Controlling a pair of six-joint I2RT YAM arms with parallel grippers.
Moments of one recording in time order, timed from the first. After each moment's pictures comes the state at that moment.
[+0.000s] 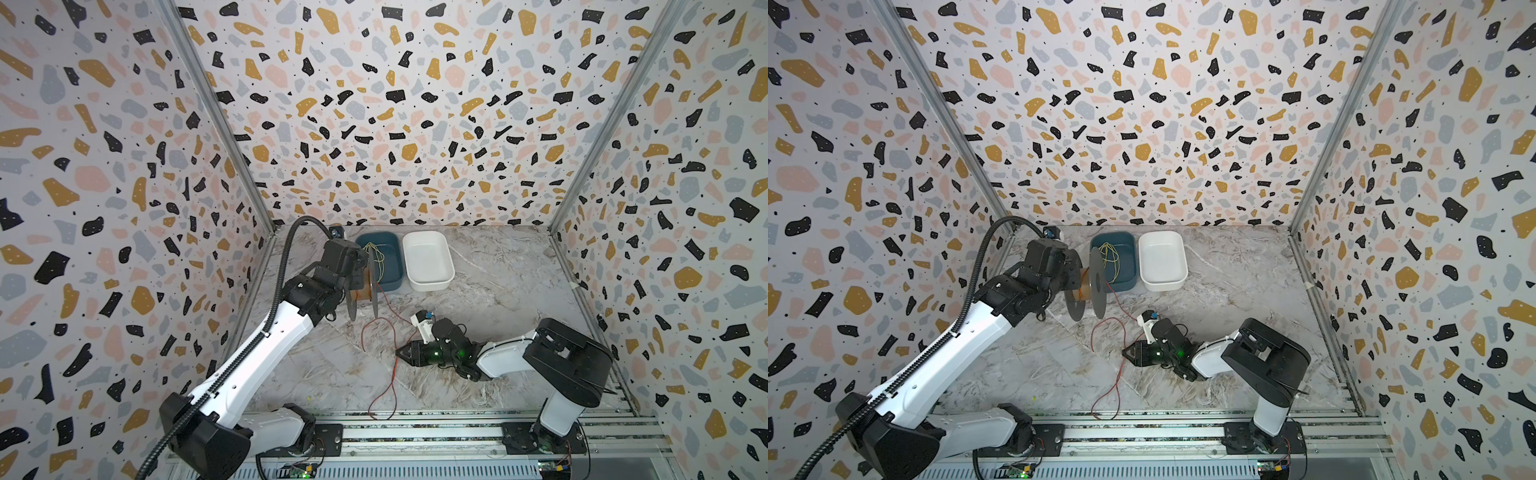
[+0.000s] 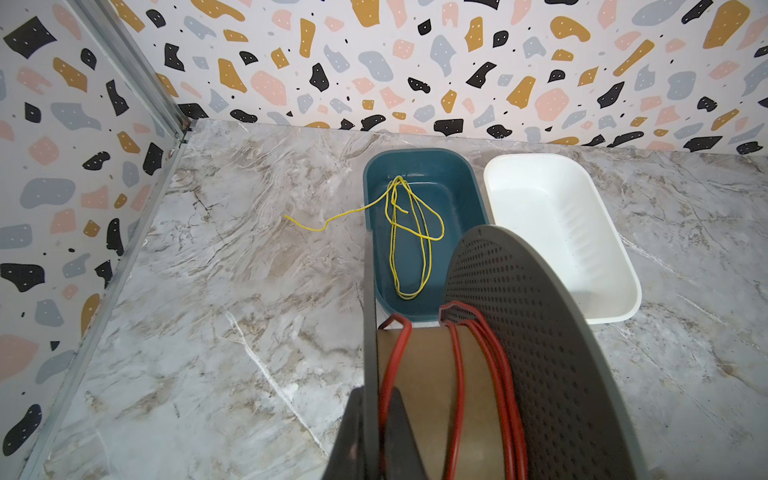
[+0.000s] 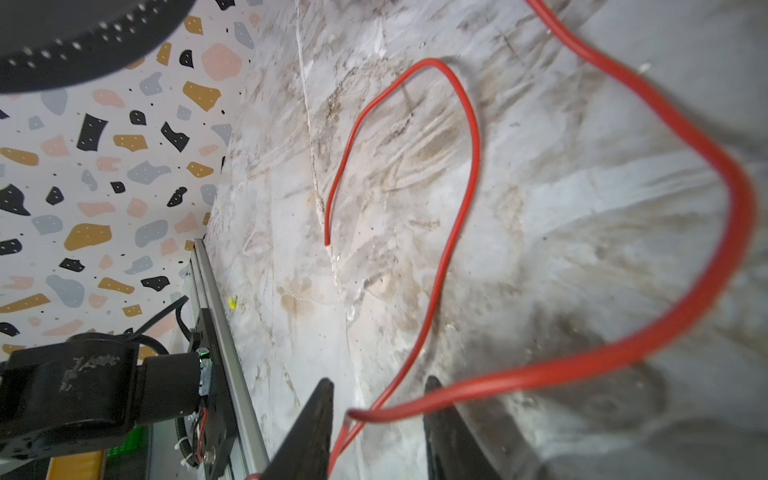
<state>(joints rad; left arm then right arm) -0.51 1.23 1.26 -0.72 -0.39 -0.40 0.94 1.74 0.59 0.60 -0.33 0.81</state>
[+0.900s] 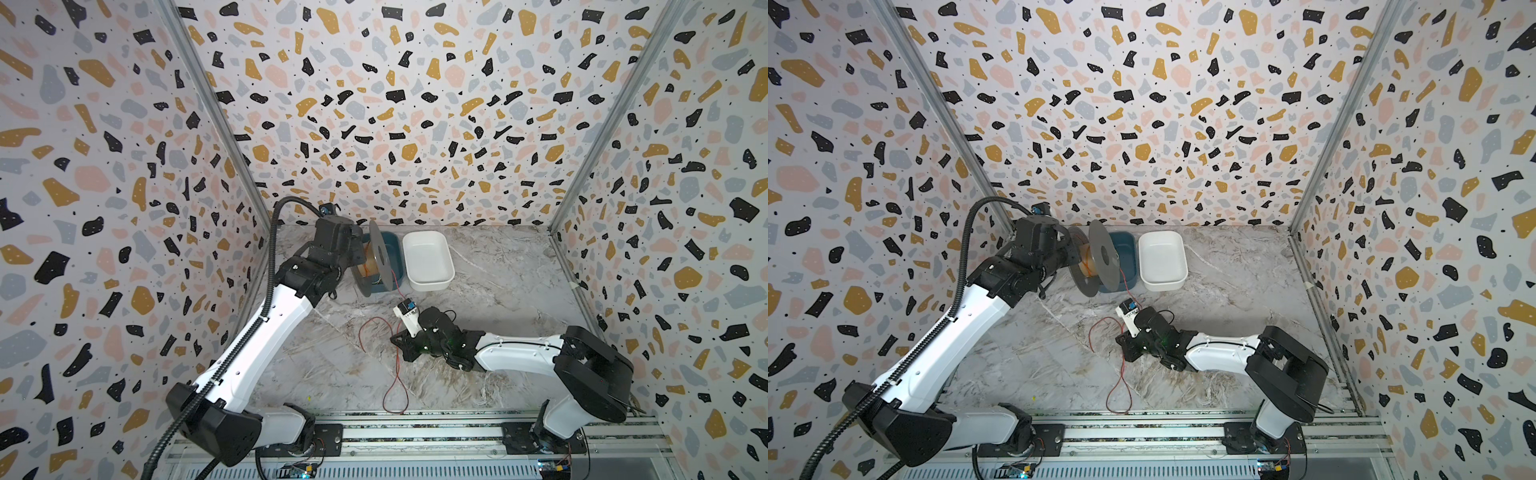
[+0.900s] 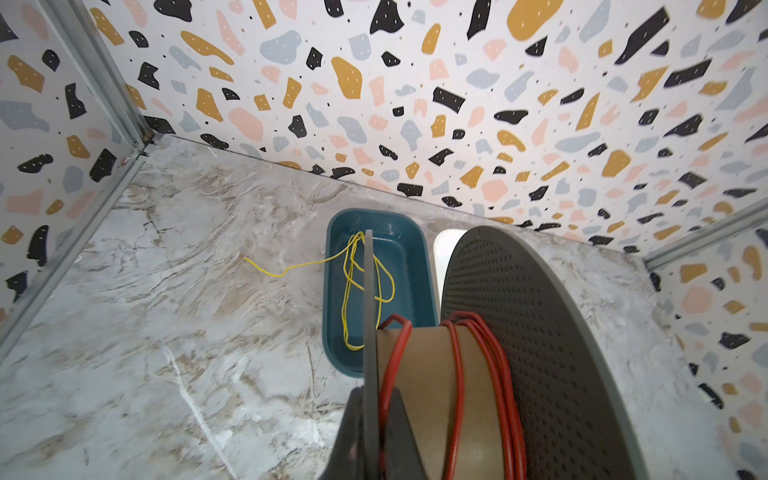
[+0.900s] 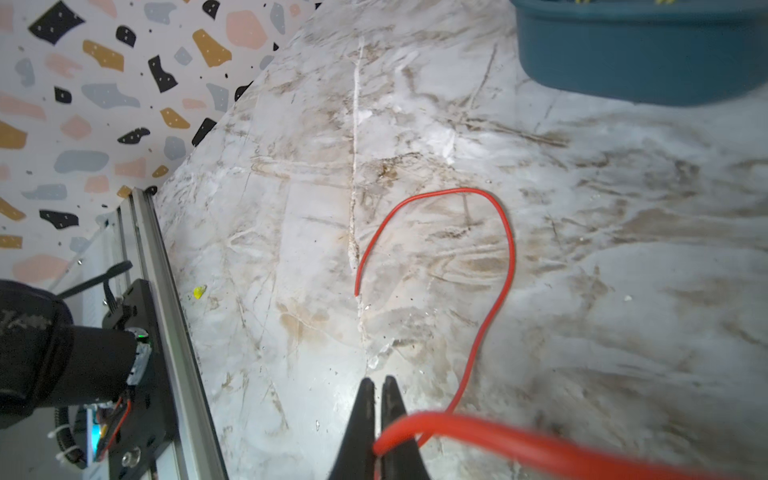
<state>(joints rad) -0.44 1.34 1.47 -0.69 -0.28 -0.54 1.04 1.60 0.81 0.20 -0.13 0.36</state>
